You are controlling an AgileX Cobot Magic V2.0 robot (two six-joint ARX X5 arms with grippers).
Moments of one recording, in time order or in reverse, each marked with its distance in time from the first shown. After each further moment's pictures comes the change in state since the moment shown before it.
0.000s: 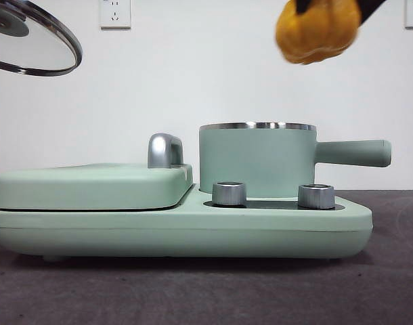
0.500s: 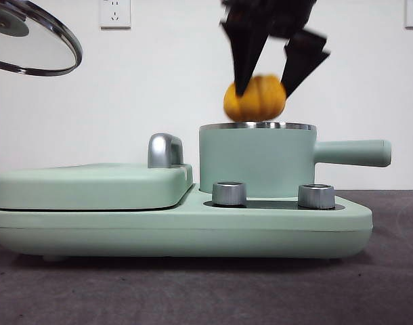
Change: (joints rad) left arm 0.000 0.000 0.000 0.000 0.000 0.000; right arm -0.023 0.351 0.147 0.178 -0.001 -0.076
